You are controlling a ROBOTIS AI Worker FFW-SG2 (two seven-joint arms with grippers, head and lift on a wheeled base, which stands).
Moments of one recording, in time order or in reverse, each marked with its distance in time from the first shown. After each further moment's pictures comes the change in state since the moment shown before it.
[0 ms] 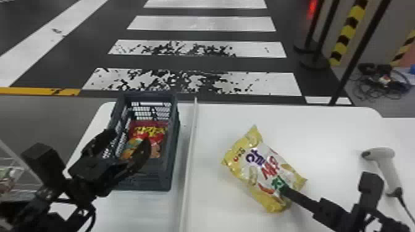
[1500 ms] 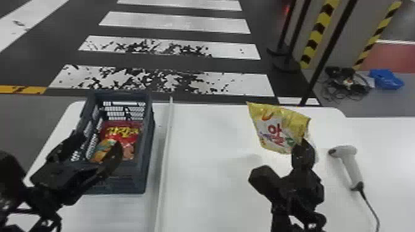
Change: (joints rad) left arm 0.006 0.013 -0.001 0.013 0.015 0.000 0.003; right arm 0.158 -0.036 0.601 -0.112 1.425 -0.500 -0.840
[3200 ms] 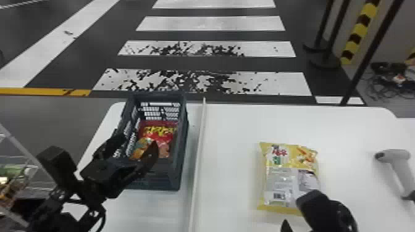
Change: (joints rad) left arm -0.006 0.006 0.005 0.023 0.019 -0.002 -0.003; right arm 0.166 -0.185 0.091 -0.469 -0.520 0.497 0.545
